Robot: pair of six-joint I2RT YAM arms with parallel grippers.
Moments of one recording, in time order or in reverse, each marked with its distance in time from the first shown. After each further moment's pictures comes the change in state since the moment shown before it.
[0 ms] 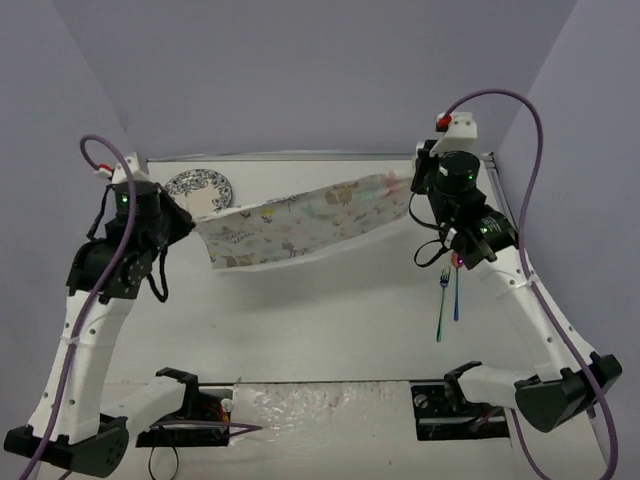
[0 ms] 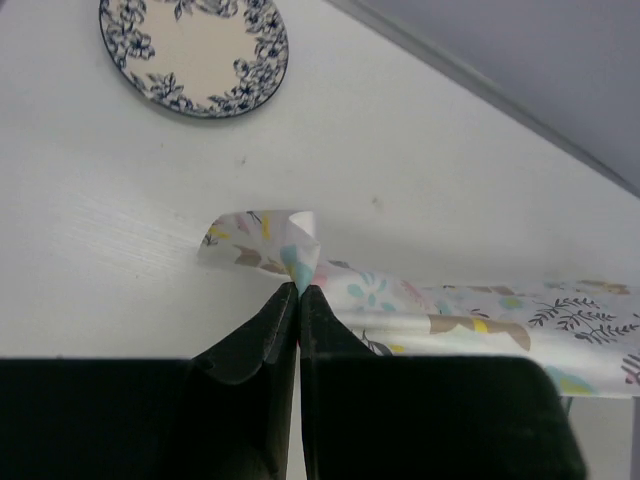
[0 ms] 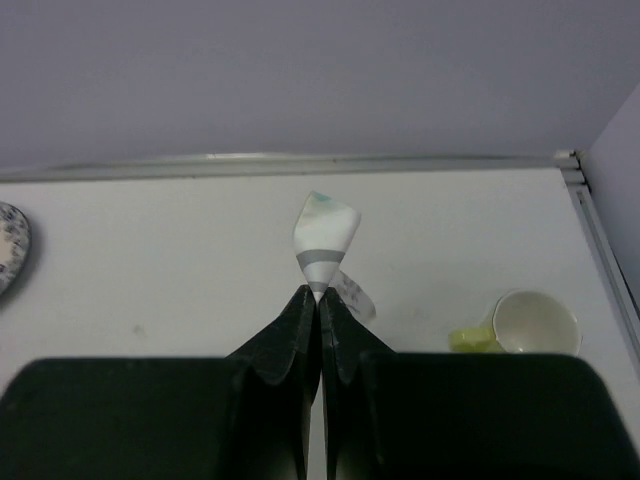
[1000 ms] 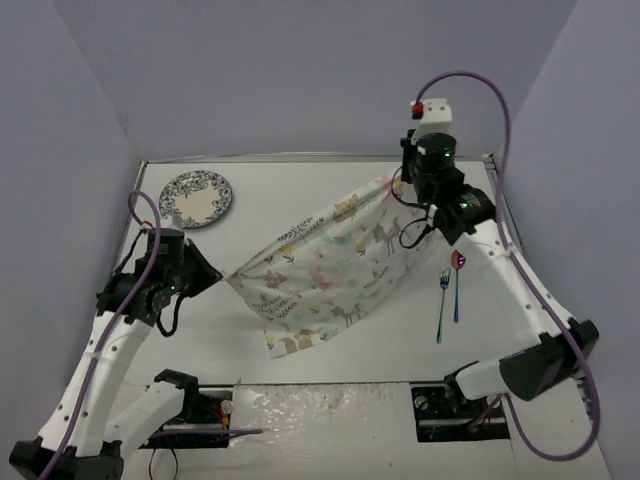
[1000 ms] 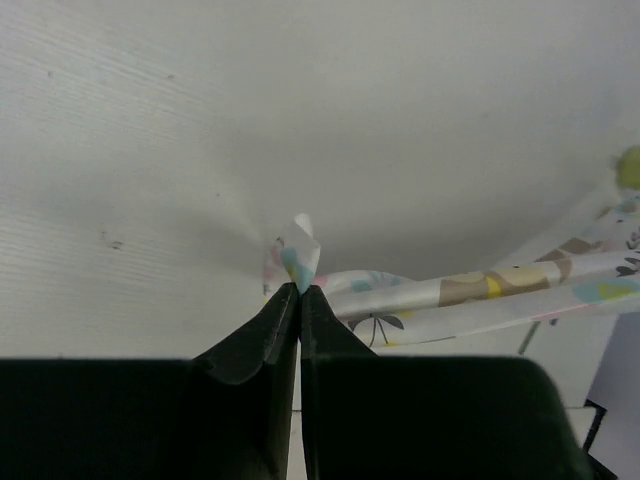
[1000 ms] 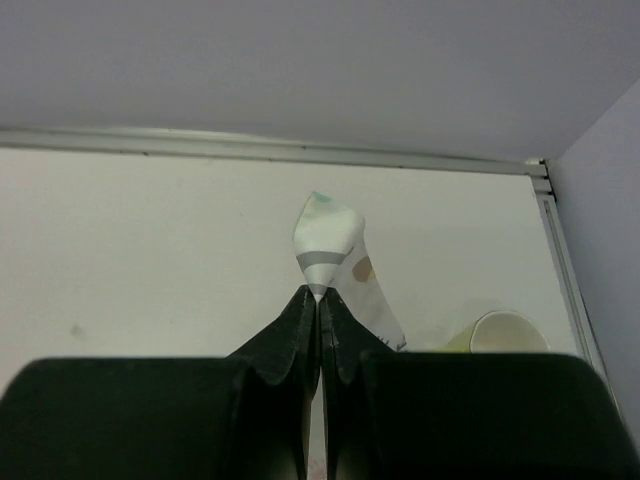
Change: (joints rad) left arm -0.006 -0.151 -0.356 -0.022 0.269 -0.118; right arm 0.014 0.147 0.171 -0.043 0.052 -0.105
